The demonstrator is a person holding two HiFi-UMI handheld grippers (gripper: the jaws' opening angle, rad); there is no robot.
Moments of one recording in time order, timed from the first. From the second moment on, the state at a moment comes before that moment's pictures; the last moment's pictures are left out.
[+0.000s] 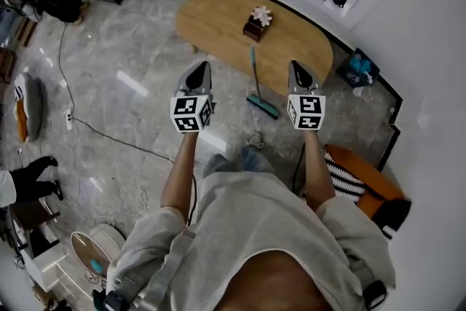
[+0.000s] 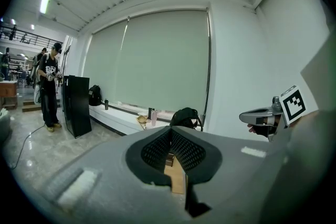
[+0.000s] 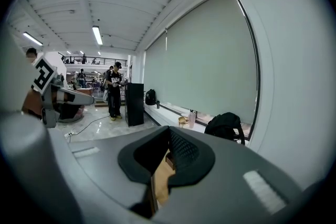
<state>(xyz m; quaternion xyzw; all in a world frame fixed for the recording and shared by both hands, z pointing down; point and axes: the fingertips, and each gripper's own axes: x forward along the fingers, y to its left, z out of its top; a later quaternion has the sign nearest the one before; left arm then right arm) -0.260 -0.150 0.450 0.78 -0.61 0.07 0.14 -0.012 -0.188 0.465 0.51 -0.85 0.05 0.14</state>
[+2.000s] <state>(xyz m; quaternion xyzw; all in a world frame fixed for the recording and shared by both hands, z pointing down) -0.281 -0.170 0.709 0.79 -0.54 0.11 0.25 -0.087 -0.153 0.757 0.49 -0.82 0.19 0.23</state>
